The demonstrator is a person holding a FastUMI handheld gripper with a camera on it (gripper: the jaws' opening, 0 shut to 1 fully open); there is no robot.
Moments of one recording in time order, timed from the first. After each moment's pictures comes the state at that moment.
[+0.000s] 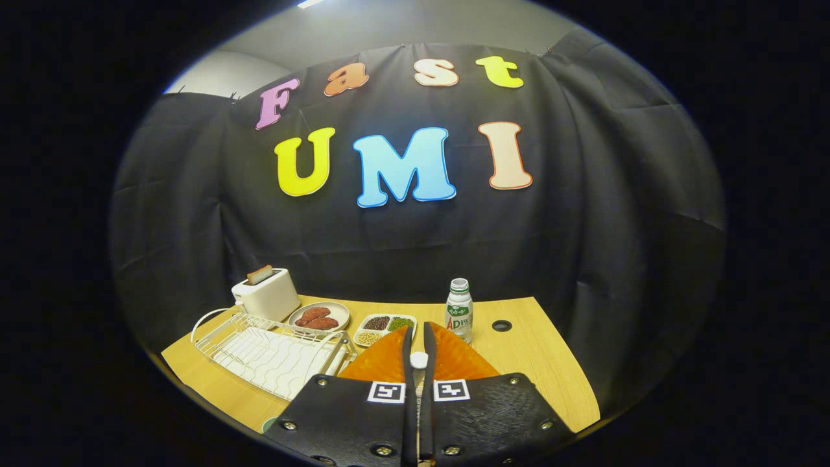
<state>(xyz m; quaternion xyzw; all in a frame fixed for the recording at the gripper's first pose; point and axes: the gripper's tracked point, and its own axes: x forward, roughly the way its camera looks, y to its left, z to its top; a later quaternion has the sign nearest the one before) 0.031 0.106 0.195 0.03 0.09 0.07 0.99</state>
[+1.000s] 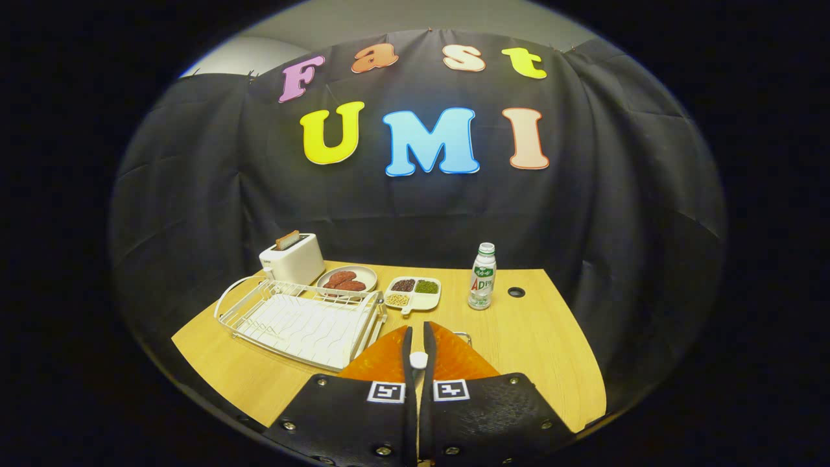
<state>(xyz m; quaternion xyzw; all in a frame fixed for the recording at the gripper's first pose) -0.045 0.171 0.165 0.00 0.17 0.10 0.98</state>
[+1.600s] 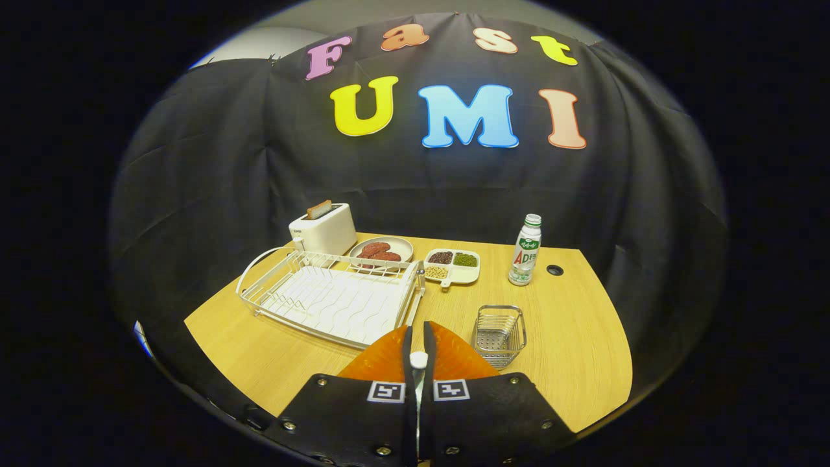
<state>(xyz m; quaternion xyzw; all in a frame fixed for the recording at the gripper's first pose) -0.056 0.231 0.122 -0.02 0.21 0.15 0.97</state>
